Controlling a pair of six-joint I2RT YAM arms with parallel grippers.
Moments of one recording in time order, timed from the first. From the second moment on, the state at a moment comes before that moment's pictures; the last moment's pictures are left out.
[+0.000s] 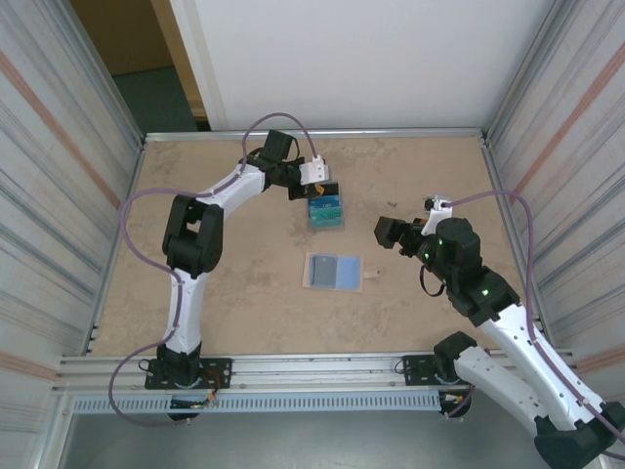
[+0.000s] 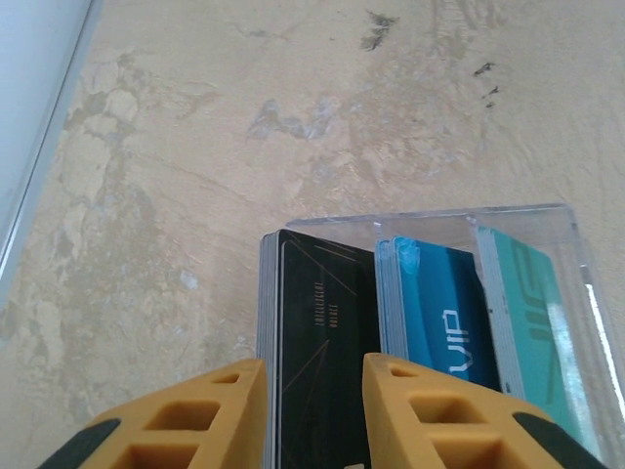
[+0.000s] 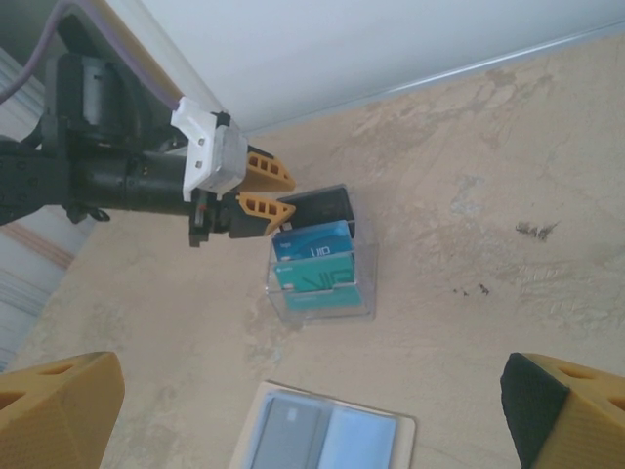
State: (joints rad) left arm -0.43 2.21 1.80 -0.42 0.55 1.02; right arm 0.51 0.69 0.74 -0.40 0.10 0.54
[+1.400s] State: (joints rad) left arm -0.37 1.09 0.62 0.12 0.00 -0.09; right arm 0.99 1.53 1.08 -0.66 0.26 0.75
